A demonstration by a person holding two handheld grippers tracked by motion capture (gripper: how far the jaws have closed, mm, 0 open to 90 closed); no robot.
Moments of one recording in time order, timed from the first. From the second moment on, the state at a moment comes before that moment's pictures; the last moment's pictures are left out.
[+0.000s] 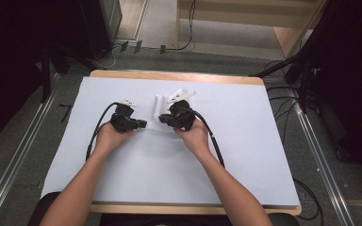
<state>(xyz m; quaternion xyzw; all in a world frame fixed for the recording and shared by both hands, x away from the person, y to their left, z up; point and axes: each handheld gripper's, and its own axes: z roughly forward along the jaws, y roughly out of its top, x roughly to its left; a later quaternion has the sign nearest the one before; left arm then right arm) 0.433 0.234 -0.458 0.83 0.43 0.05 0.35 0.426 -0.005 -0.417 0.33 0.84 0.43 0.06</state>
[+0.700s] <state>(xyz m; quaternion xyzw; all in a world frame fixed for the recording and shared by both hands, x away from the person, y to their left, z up) 0.434 0.235 -0.458 0.83 0.44 0.04 0.35 0.420 -0.063 -0.413 0.37 0.82 0.43 0.08</state>
